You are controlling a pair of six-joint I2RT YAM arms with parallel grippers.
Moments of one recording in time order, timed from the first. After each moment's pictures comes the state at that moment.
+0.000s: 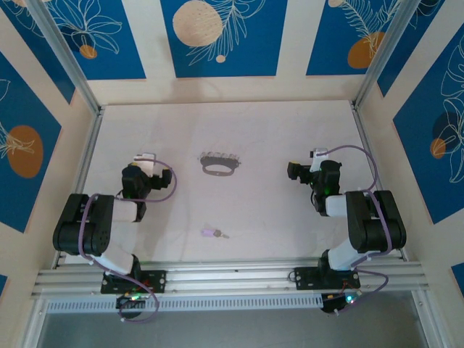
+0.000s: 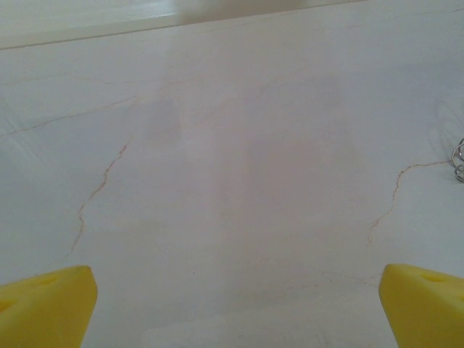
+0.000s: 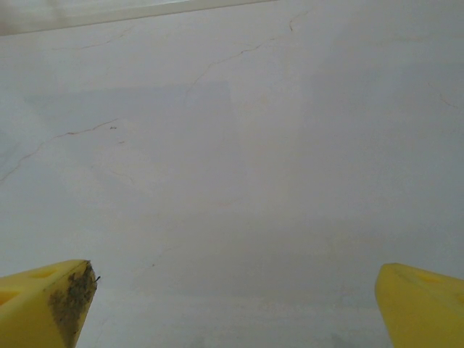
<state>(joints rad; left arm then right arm) -0.05 1.56 0.38 0.79 0.04 0.08 0.01 1.54 0.40 0.71 -0.12 0.10</state>
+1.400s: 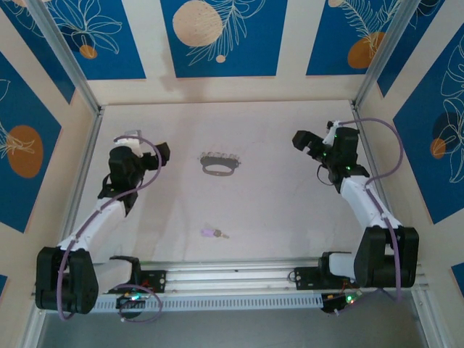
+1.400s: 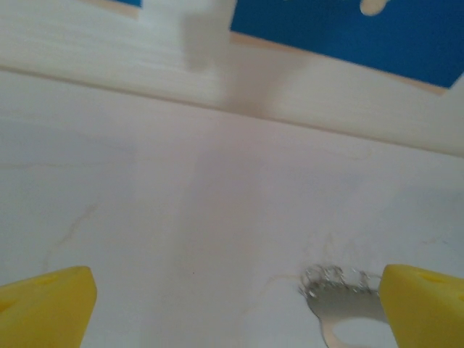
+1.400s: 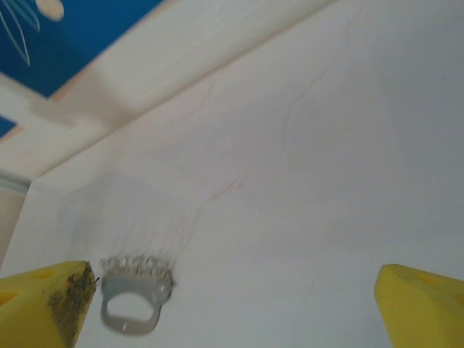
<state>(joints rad) -0.13 1.14 0.64 0.17 0.05 -0.30 -0.01 1.29 0.84 -0.09 -0.34 0.51</state>
